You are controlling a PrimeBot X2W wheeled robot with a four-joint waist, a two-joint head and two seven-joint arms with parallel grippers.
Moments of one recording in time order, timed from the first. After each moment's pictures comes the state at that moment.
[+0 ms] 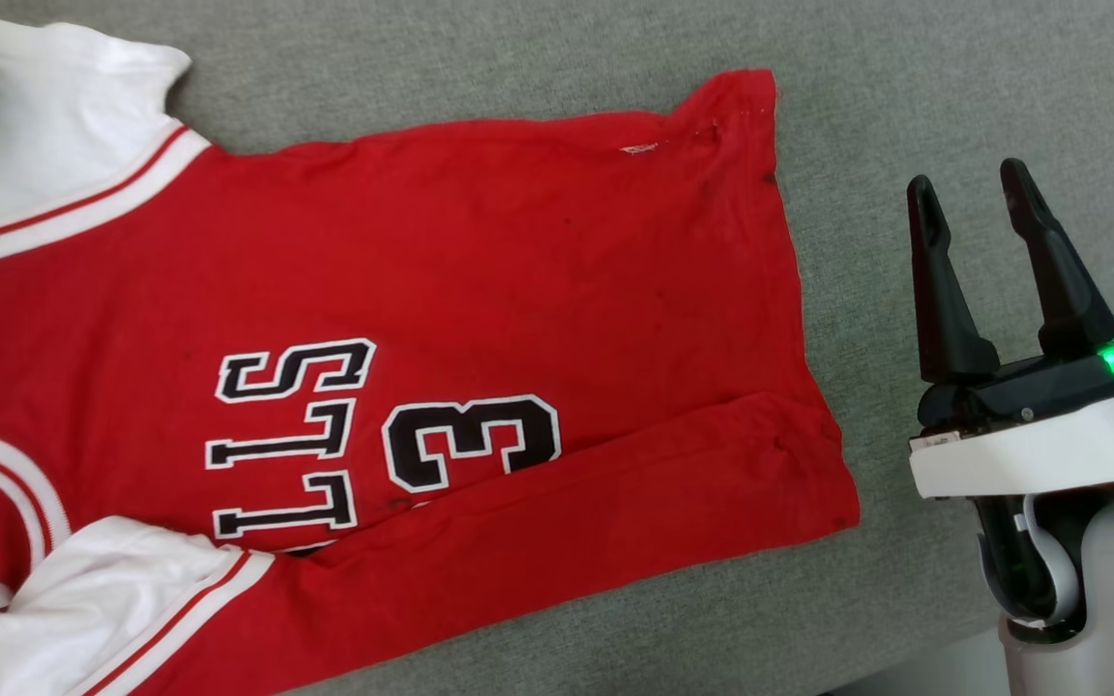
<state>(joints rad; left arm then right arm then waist) -1.09 0.82 -0.44 0.42 -0.89 0.05 0.90 -0.29 -0.06 0.05 -0.18 0.25 0.13 -0.04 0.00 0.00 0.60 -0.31</state>
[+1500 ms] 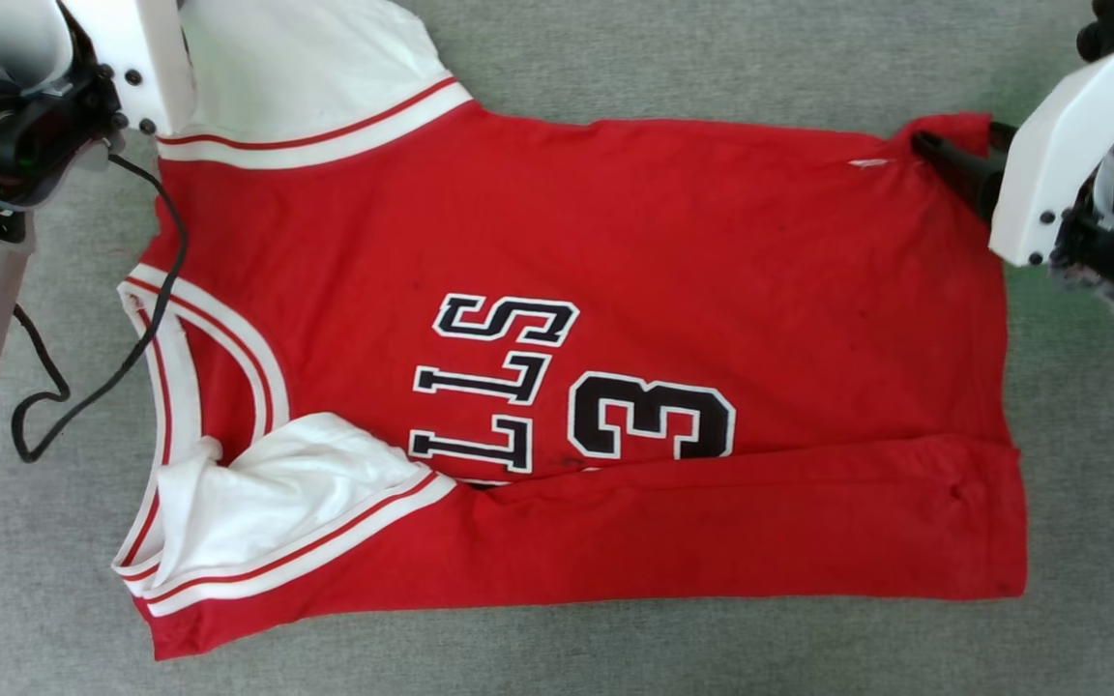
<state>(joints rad) -1.13 0.60 -0.52 0.34 -0.84 0.00 0.66 -0.85 -0.26 0.08 0.42 0.45 0.13 0.81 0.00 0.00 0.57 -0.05</state>
